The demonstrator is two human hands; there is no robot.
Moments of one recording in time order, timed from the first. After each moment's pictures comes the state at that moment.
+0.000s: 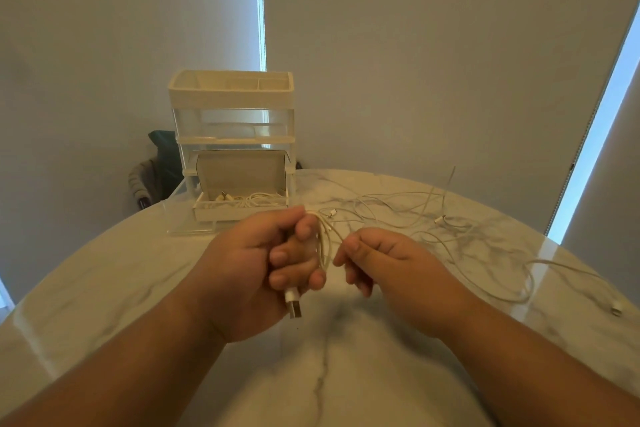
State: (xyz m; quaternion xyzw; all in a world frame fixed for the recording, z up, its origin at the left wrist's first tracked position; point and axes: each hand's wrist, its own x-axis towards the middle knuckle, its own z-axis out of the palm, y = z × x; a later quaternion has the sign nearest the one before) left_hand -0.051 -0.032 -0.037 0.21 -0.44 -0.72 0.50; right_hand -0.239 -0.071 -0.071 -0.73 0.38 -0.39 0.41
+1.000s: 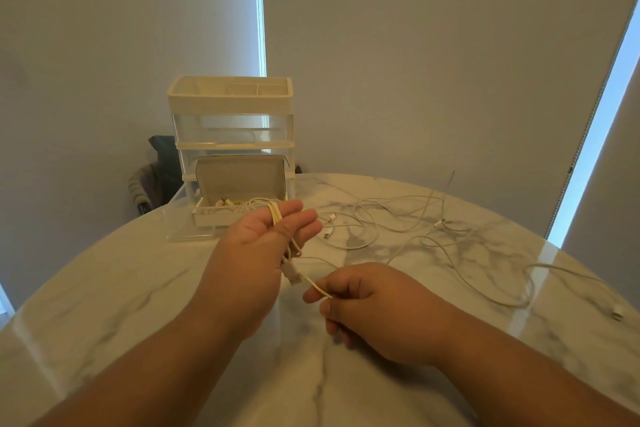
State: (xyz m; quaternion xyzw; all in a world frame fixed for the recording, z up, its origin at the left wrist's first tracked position) left_hand -0.060 -0.046 -0.047 0.41 -0.45 -0.45 0.65; right_hand -0.224 -0.055 -0.068 -0.77 0.45 -0.21 0.41
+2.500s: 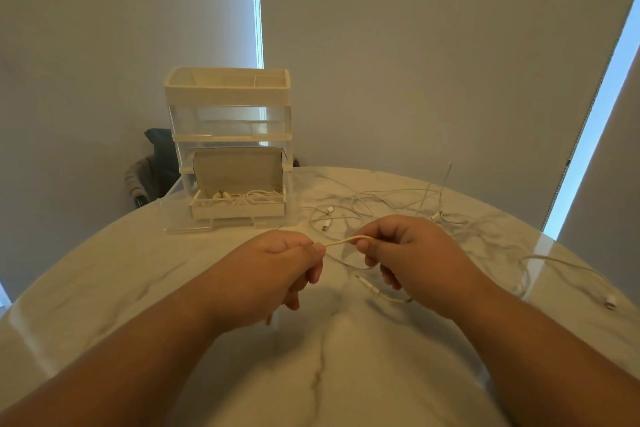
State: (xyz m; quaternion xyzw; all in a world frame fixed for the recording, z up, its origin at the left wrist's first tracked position) left_hand -0.049 -0.039 -0.043 0.55 -0.69 -0.36 0.30; right_hand -0.253 -0.081 -0.060 -0.70 0.51 -0.38 0.32
